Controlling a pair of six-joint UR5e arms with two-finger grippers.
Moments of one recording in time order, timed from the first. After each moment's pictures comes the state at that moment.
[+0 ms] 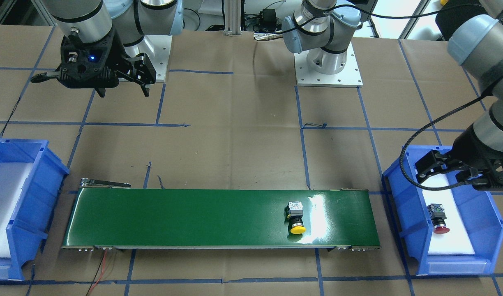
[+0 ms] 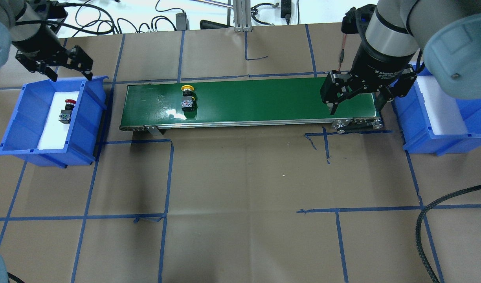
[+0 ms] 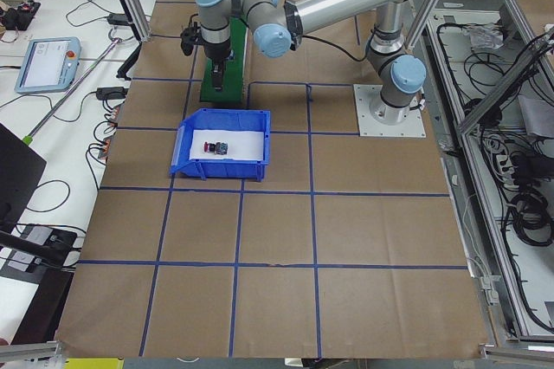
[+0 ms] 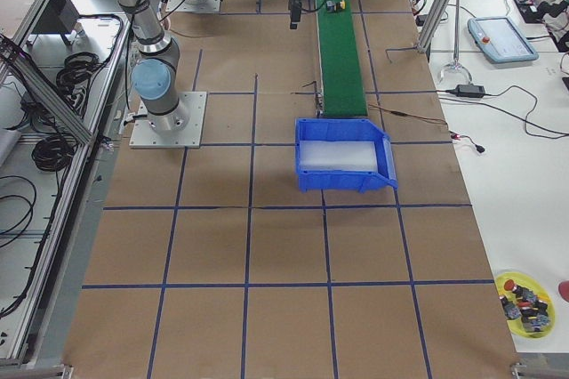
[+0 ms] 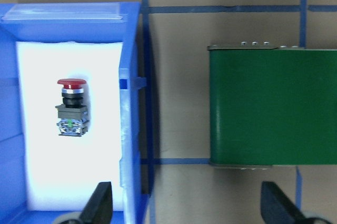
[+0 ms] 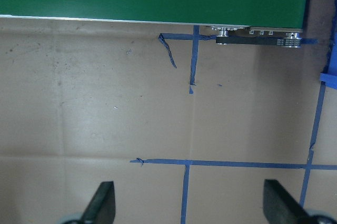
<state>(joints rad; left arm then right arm) -1.18 -1.84 -1.51 -1.31 1.58 0.41 1.61 -1.61 1.63 -1.53 -1.56 -0.01</state>
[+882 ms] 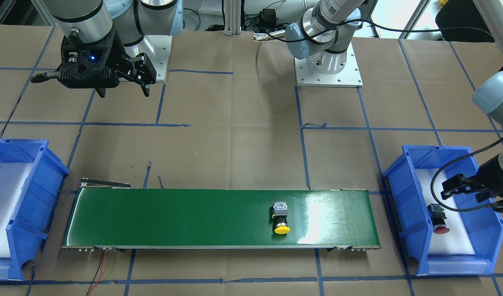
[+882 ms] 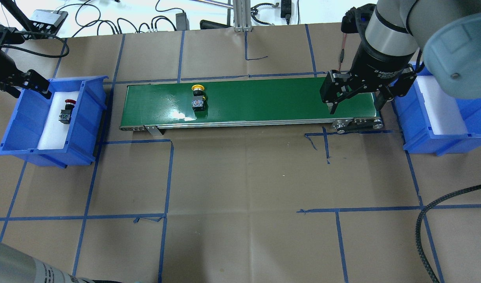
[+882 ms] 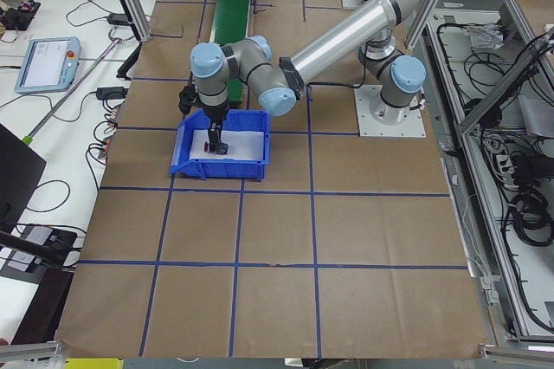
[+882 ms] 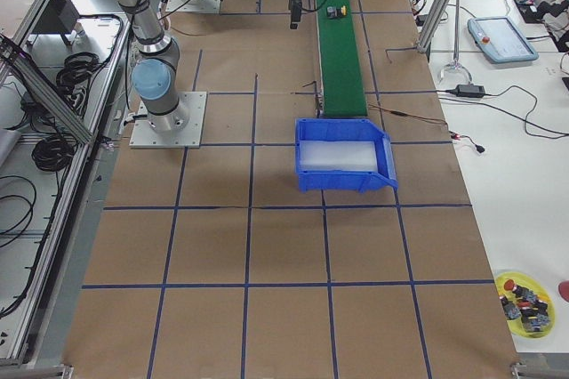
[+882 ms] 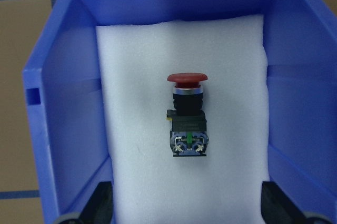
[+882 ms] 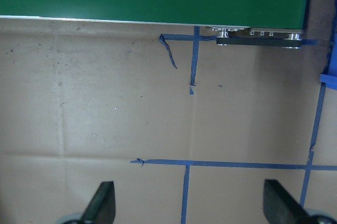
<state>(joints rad) -1.03 -2.01 -1.55 -1.13 1.57 0.63 1.61 -1.61 1.62 -1.53 -1.56 -0.01</state>
